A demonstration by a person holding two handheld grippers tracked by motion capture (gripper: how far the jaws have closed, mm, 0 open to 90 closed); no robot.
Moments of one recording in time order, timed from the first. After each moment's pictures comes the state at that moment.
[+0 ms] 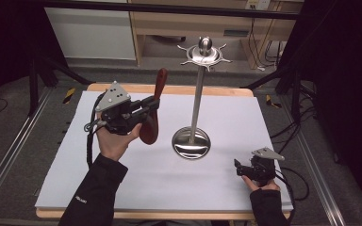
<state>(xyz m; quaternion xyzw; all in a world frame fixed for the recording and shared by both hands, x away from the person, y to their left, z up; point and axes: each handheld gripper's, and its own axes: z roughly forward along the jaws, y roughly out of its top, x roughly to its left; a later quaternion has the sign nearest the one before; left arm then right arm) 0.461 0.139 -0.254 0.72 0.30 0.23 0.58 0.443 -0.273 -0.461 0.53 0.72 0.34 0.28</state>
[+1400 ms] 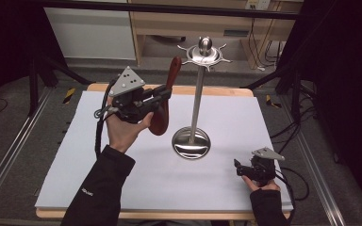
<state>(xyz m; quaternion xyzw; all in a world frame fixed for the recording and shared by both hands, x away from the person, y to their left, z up) 0.471 0.113 -0.226 0.73 0.28 0.24 0.58 0.442 -0.273 -0.461 0.53 0.72 0.34 0.28</state>
